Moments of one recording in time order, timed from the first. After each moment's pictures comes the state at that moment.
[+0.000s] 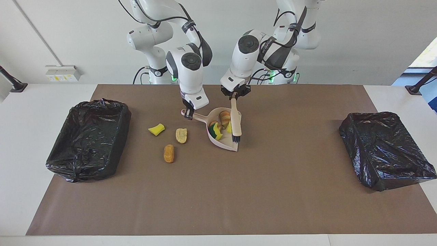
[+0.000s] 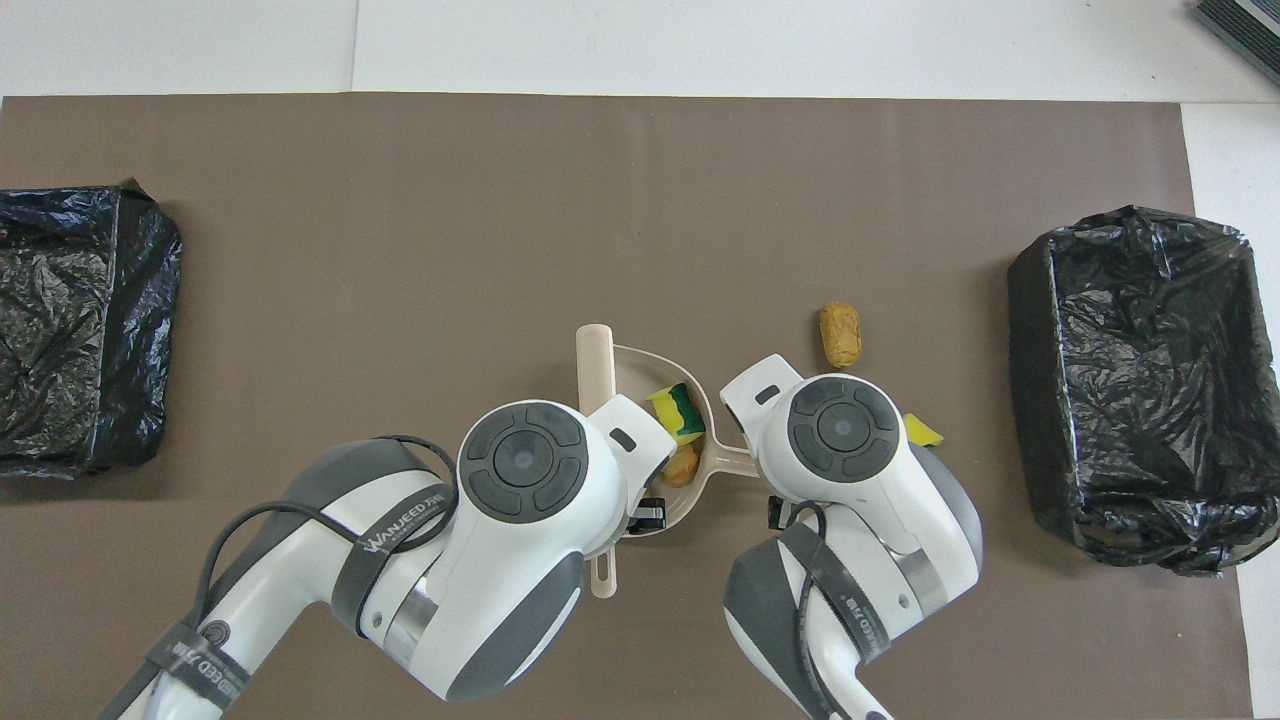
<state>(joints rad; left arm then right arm) -0.33 0.05 -0.43 -1.98 -0.18 1.95 -0.66 0.54 0.05 -0.05 -2.16 -0.06 2.09 -0.84</state>
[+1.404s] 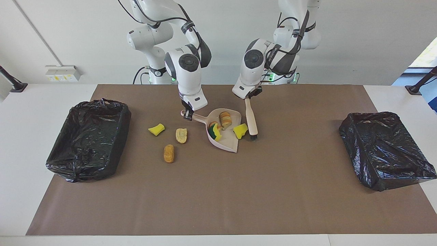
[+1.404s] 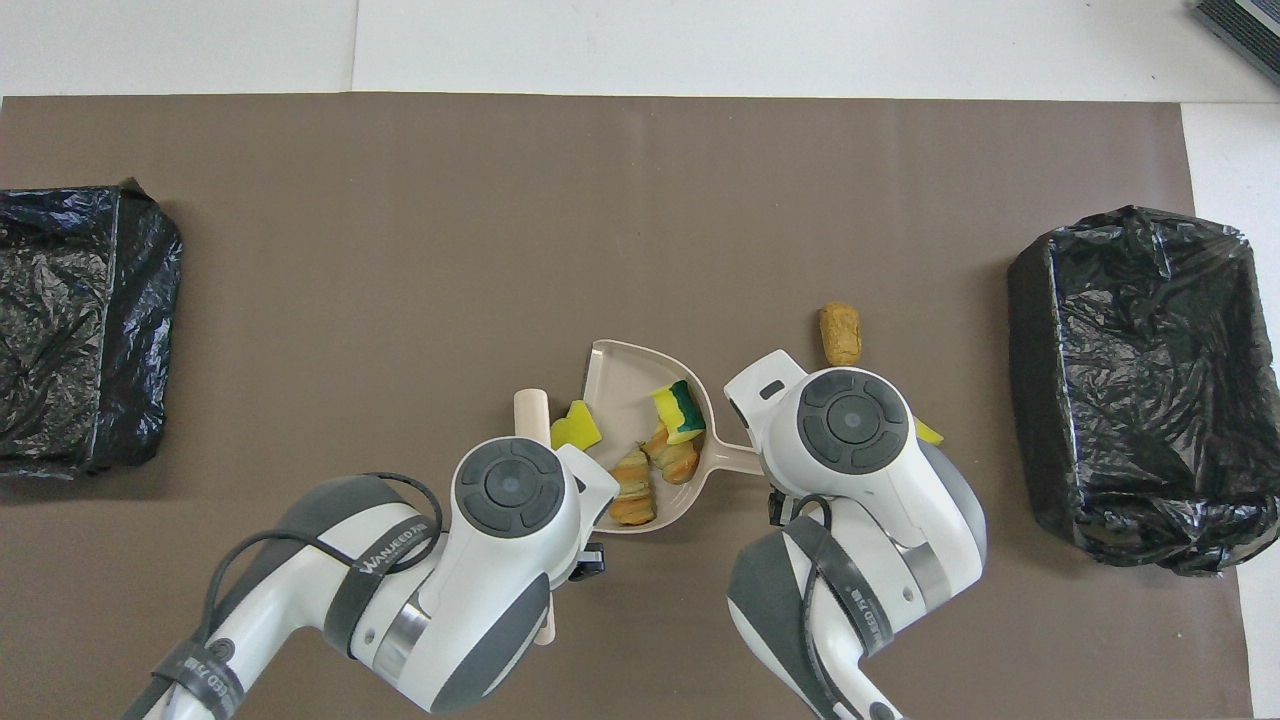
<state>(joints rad) -0.32 0.00 -0.44 -2.19 -0.15 1.95 -0.68 0.53 0.05 -0.05 -2.16 -0.04 2.10 -0.86</state>
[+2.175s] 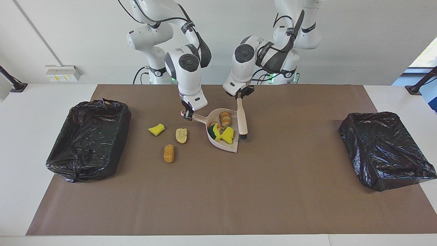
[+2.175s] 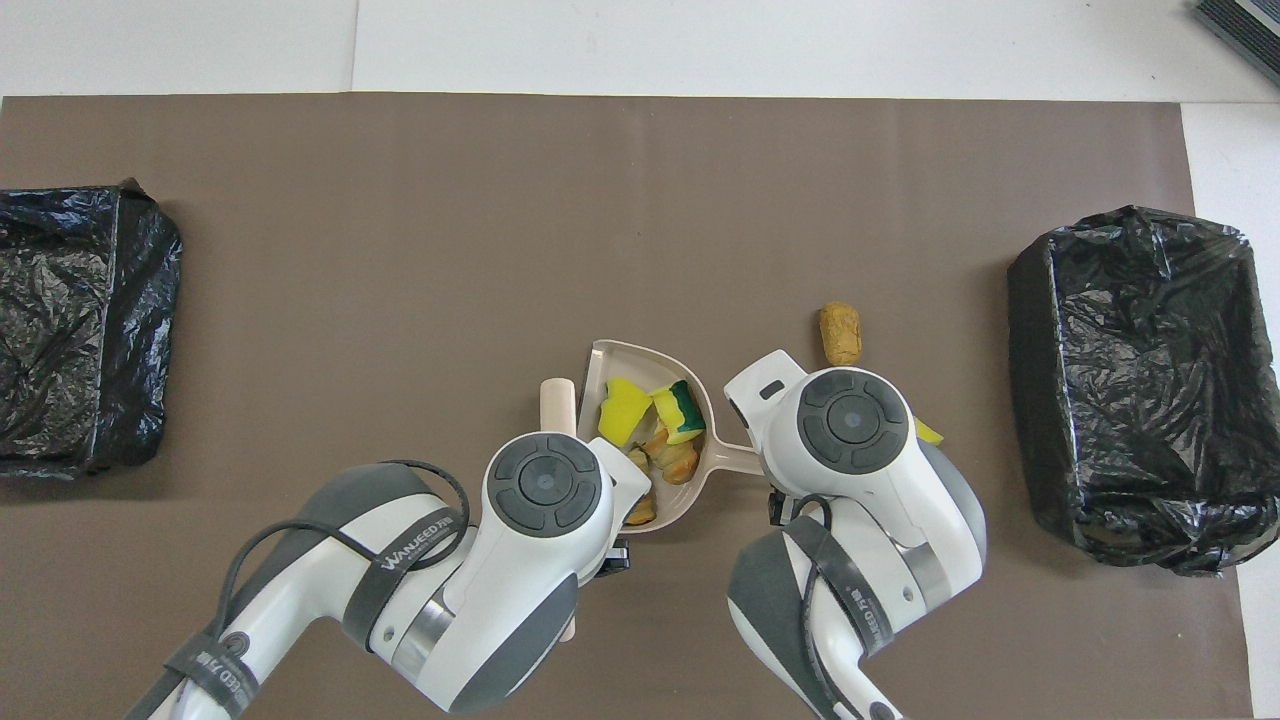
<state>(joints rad) -0.32 0.00 -0.44 -2.09 -0.14 1.82 -0.69 0.53 0.05 -0.05 -2.16 -0.04 2.10 -0.86</state>
